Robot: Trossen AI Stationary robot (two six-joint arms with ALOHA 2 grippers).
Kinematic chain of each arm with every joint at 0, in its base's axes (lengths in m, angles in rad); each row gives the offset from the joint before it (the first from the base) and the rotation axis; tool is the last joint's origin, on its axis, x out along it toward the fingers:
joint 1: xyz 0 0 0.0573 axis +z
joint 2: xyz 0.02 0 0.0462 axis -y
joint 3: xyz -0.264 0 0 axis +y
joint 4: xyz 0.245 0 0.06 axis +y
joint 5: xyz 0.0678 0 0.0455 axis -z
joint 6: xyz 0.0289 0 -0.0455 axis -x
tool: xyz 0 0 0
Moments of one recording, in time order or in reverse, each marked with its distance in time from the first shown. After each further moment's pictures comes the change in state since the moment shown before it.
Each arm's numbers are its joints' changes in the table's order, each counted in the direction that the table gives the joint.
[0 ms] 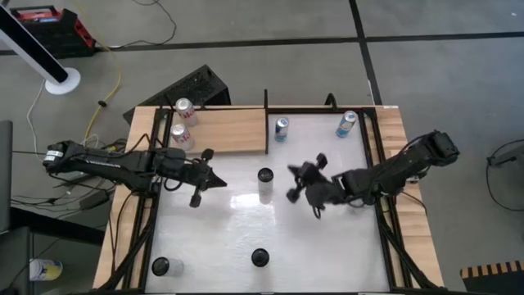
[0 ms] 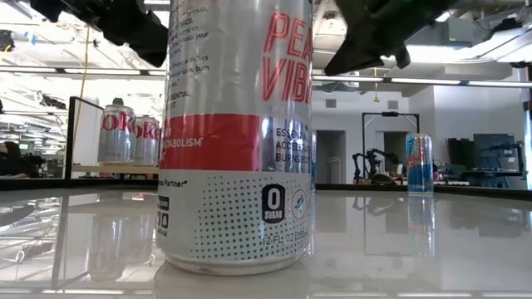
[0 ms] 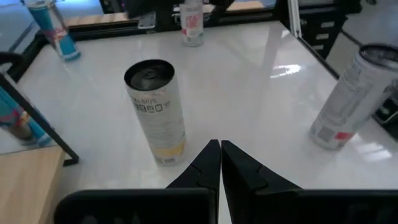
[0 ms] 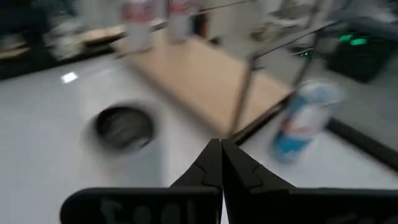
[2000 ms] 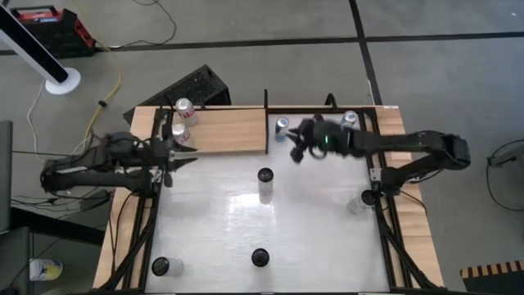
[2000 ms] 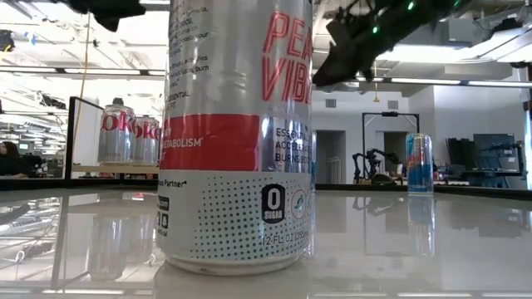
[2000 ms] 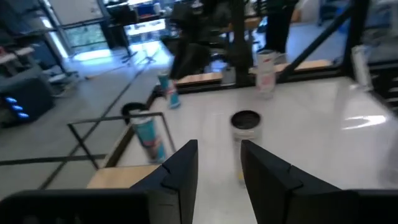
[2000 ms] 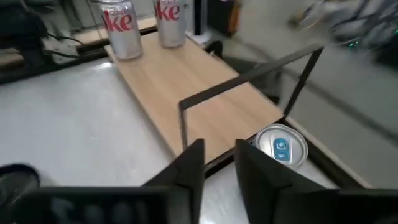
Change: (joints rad) left arm 0.149 0.475 -0.059 0.288 -0.127 -0.113; right arm -0.538 0.140 0.000 -0.070 -0.674 0.372
